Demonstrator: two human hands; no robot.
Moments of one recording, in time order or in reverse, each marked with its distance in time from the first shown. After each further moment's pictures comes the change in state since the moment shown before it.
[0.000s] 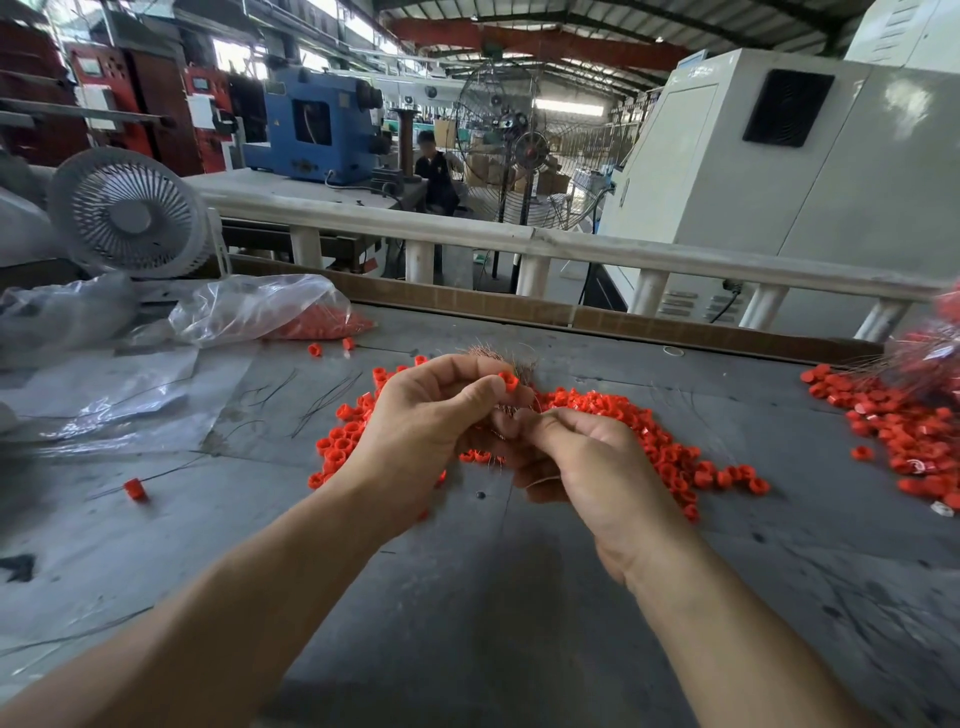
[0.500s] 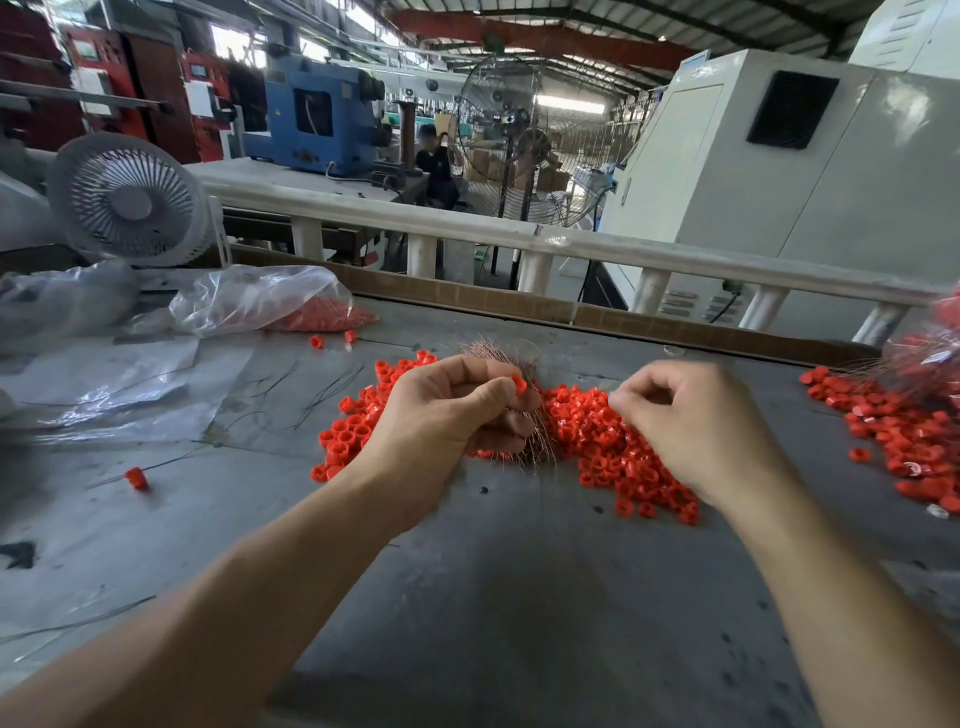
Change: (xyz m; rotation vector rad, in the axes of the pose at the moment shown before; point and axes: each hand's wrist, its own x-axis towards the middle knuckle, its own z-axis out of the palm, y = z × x) left_hand 0.000 -0.003 0.000 0.038 0.004 -0.035; right_hand 0.024 -0.019 -0.074 -0.828 0.305 -0.261
